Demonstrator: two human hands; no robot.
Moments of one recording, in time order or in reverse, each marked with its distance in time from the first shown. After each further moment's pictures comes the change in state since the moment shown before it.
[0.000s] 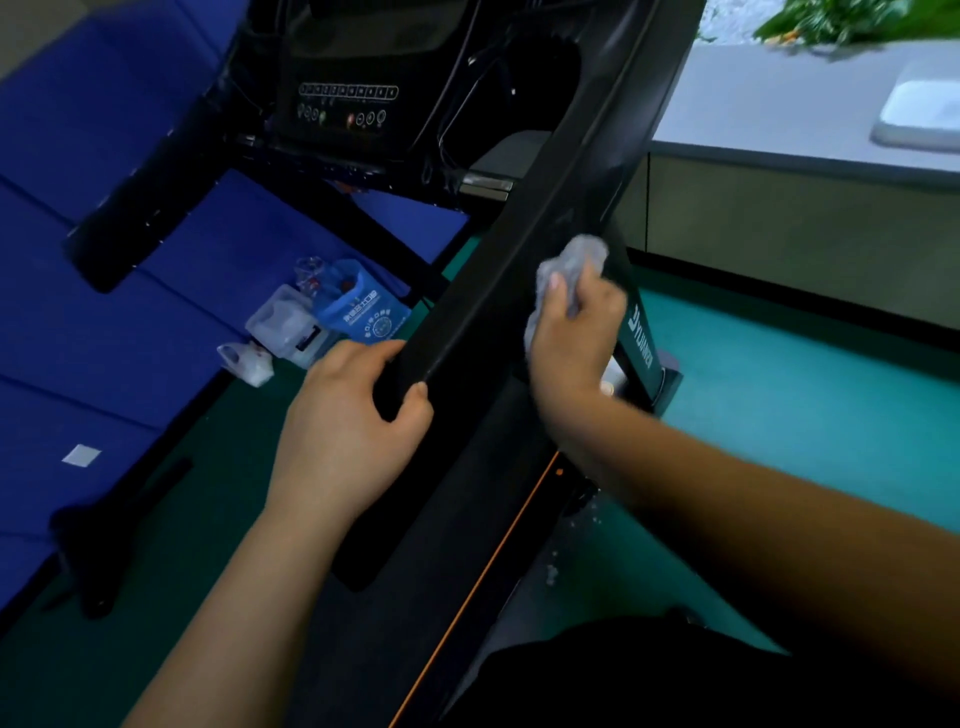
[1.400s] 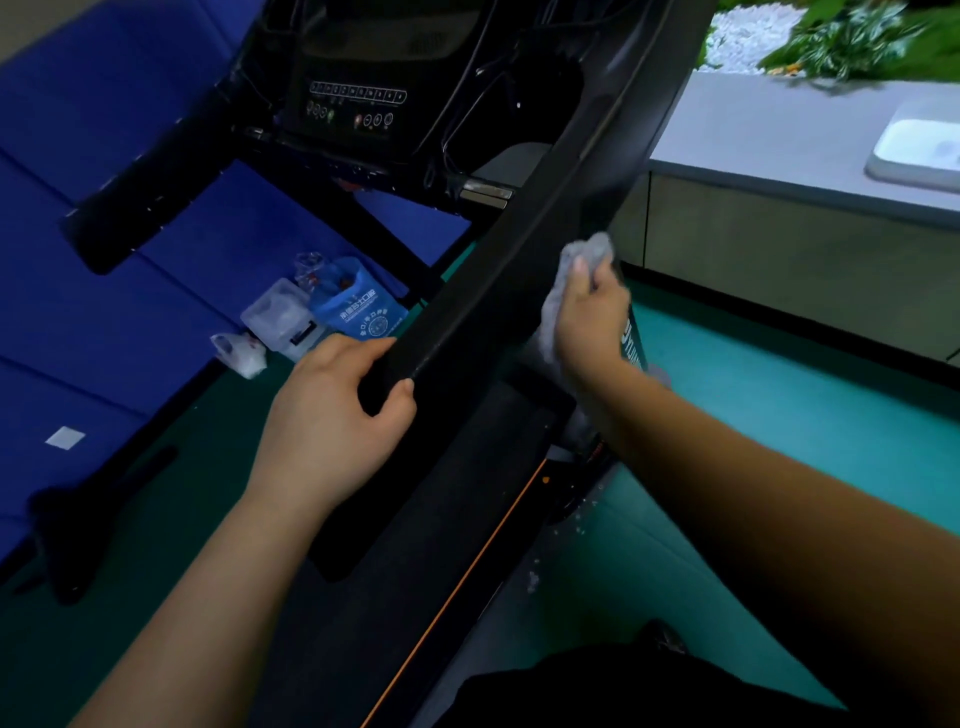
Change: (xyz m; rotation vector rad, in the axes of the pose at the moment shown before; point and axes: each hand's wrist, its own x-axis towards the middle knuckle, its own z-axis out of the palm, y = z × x) left_hand -0.001 -0.001 -0.002 0.009 -0.002 0.009; right_hand 0.052 0.017 -0.004 0.130 -0.077 0.144
